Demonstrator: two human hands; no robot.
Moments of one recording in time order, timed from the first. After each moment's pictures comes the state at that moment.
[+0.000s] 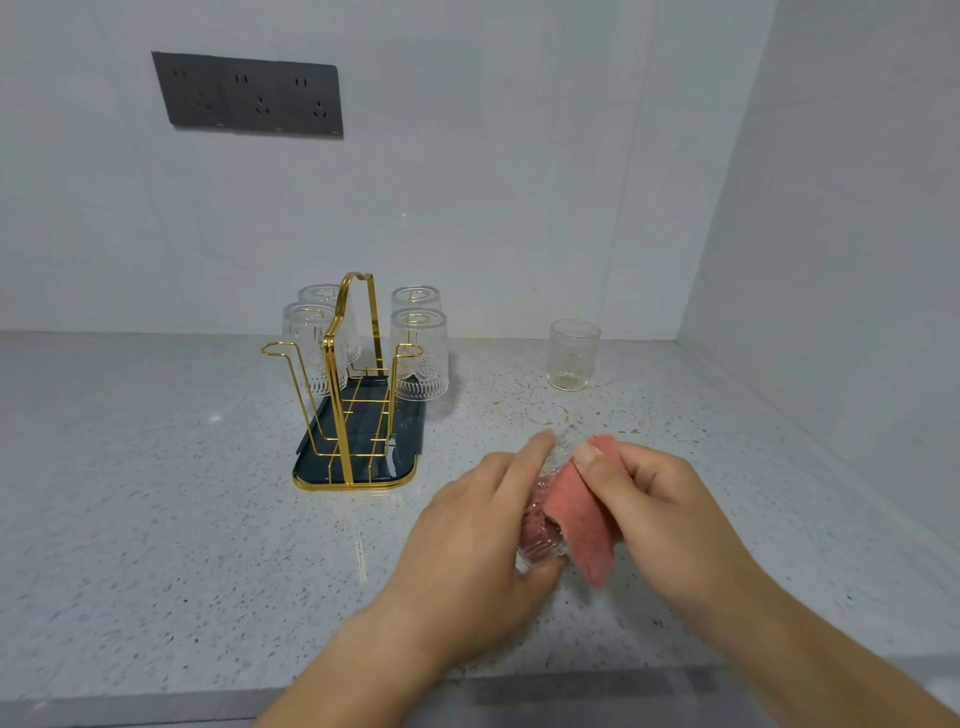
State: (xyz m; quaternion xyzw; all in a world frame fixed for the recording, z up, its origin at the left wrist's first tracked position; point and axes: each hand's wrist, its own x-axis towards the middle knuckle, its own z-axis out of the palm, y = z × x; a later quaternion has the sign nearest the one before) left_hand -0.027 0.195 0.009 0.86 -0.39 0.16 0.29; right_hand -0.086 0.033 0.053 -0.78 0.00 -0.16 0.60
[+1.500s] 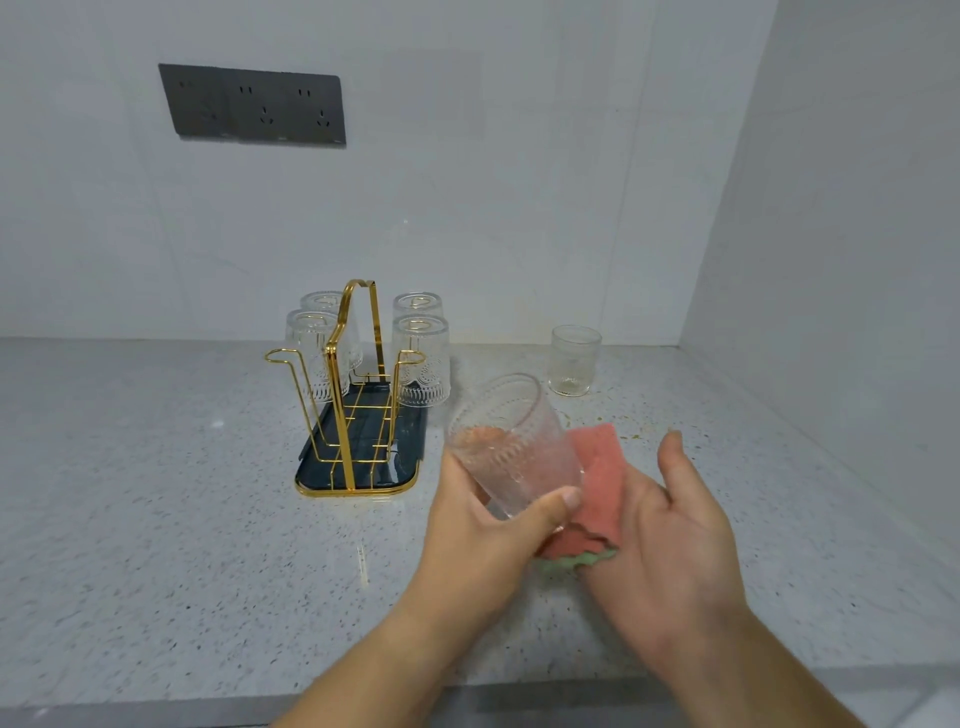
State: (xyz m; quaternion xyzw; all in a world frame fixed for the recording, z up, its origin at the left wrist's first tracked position) left_hand -0.035 0.174 0.016 0.62 -0.17 -0.02 0.76; right_hand -0.078 0.046 0.037 -0.36 0.02 -0.04 0.93
